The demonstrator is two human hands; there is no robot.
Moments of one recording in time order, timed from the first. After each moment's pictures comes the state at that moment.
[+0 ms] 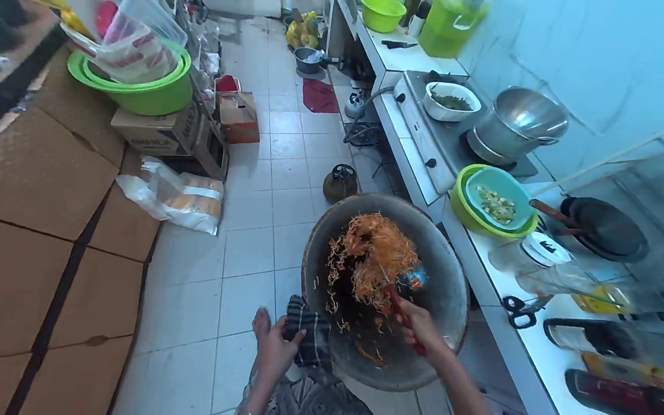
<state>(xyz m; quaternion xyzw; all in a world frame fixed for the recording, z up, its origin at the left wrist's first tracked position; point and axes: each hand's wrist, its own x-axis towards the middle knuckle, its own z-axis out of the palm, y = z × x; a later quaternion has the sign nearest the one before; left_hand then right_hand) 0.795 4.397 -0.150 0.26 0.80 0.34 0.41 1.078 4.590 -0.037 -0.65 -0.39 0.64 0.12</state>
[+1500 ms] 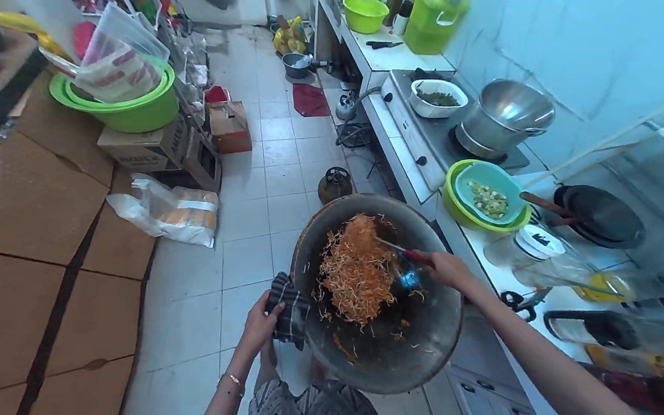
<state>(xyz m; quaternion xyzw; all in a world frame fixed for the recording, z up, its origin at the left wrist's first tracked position) 0.734 4.459 -0.119 0.27 0.75 0.39 0.45 1.118 4.767 -0.004 -0.50 -0.79 0.18 -0.30</state>
